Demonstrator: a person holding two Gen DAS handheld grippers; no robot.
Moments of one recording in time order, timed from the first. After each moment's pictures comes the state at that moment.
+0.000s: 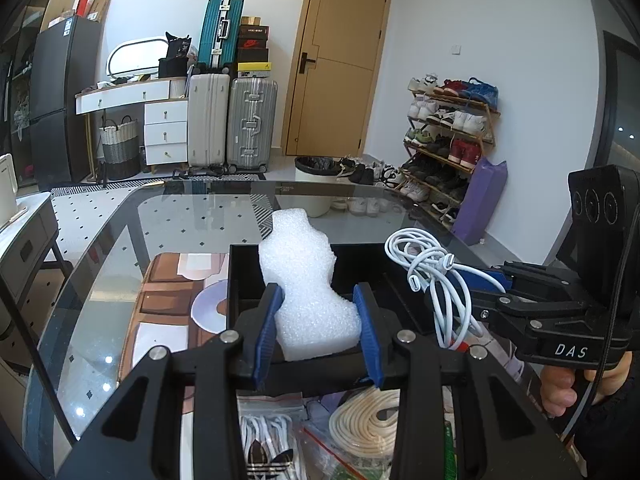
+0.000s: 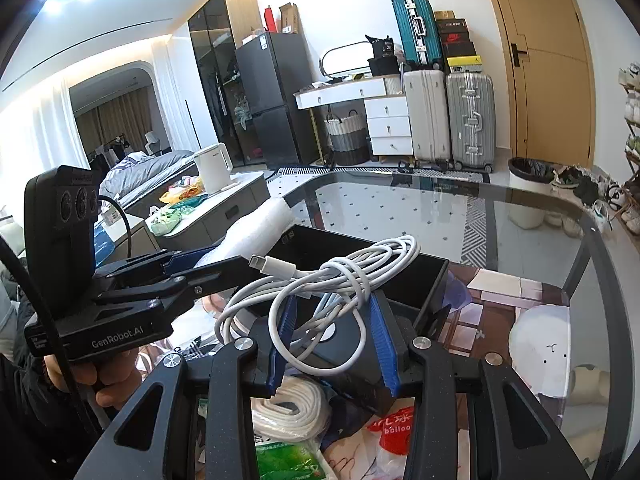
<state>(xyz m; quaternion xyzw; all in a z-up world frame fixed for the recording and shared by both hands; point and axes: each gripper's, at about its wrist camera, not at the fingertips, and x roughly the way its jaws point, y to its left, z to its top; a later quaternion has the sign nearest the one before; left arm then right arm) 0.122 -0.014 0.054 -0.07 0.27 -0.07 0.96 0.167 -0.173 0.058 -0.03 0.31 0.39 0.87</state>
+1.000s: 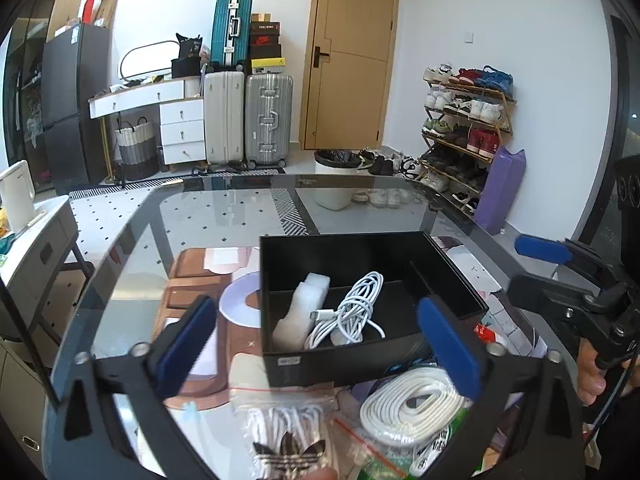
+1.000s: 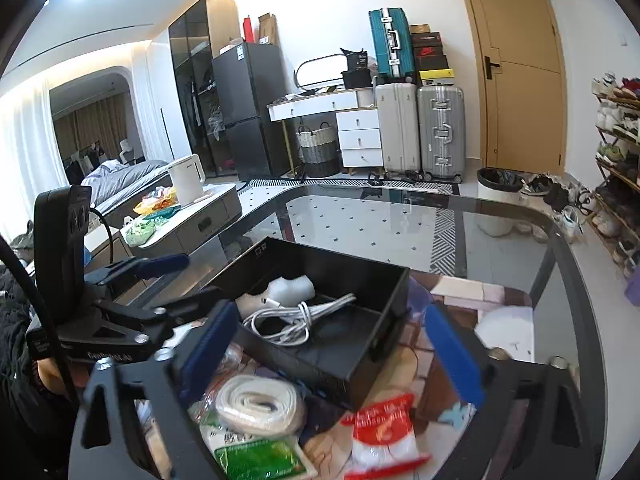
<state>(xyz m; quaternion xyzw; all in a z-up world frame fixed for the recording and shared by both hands) 0.120 -0.006 0.055 -0.05 0.28 -0.03 0.96 0.156 -0.196 0.064 -0.03 0.29 0.33 0.90</state>
